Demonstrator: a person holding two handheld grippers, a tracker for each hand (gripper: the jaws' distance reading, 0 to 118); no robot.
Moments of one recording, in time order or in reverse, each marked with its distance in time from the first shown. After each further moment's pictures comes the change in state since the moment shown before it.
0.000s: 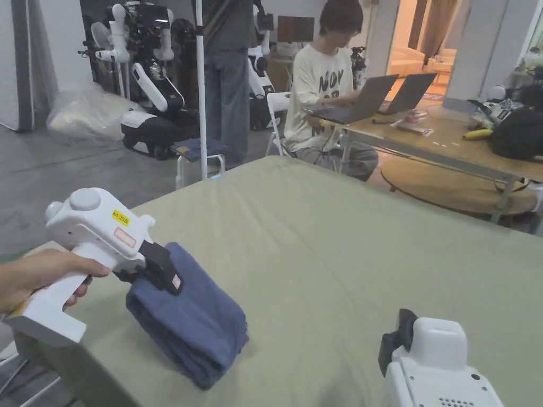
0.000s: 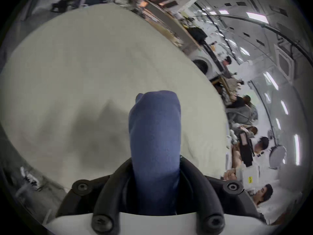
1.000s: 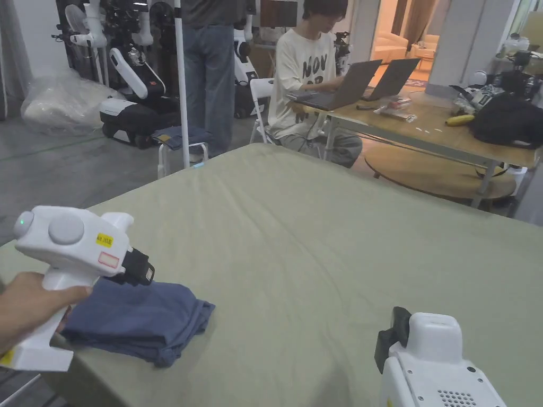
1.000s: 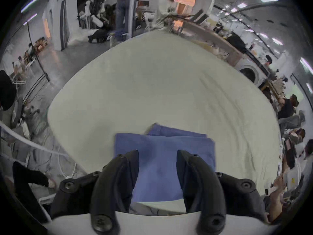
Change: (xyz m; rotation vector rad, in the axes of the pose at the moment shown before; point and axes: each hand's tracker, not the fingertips) left arm 0.065 -0.066 -0.017 0.290 0.269 -0.236; right arm 0.027 -0.009 0.004 -0.052 -0.017 -0.003
